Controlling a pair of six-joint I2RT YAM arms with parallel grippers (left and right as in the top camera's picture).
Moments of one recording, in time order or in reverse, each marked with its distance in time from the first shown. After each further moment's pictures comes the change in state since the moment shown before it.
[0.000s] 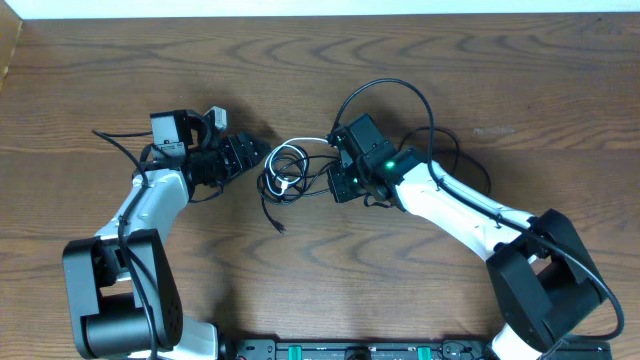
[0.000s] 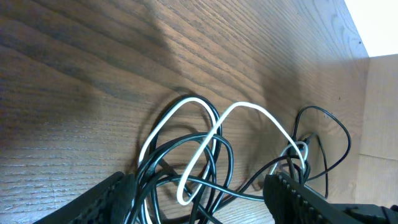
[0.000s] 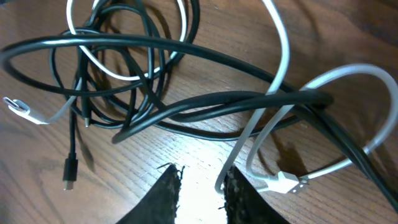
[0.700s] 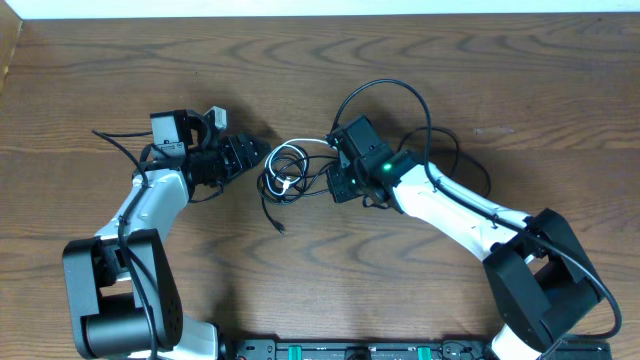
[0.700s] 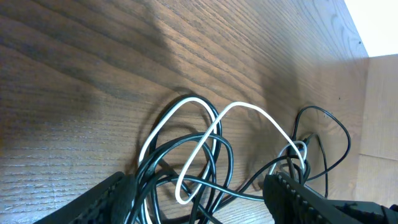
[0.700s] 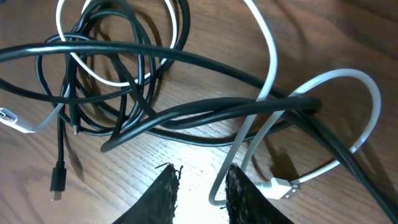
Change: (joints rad) left arm 0.000 0.000 0.000 0.000 0.000 0.000; right arm 0.015 0.002 -0.005 0.017 0.050 0.008
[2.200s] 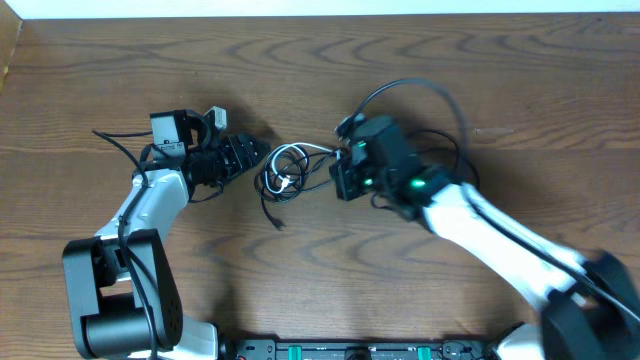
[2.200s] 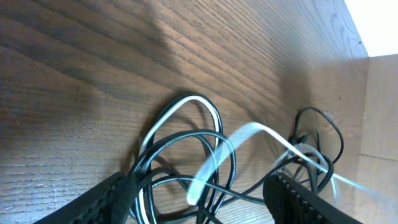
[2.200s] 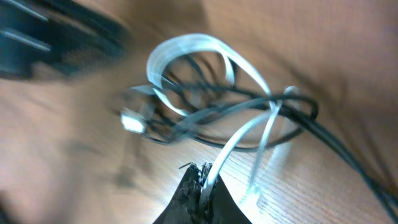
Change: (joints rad) left arm 0.000 0.000 0.000 0.000 0.000 0.000; right arm -0.040 -0.234 -0.147 0.200 -0.132 0.042
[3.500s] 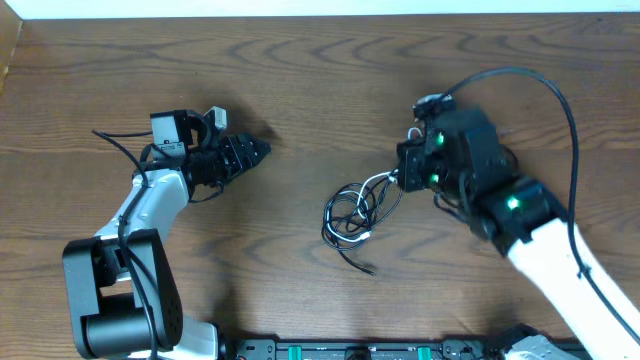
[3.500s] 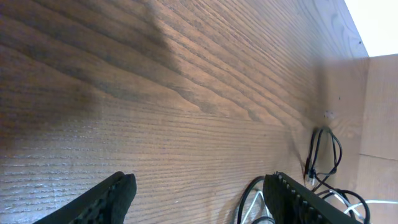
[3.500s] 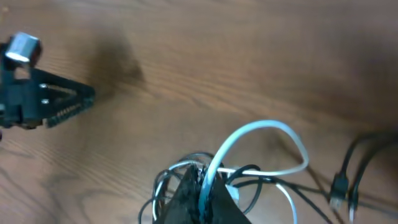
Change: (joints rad) left arm 0.000 0.000 0.000 0.000 0.000 0.000; right arm -0.164 -0.324 0.089 -0.394 0.174 -0.023
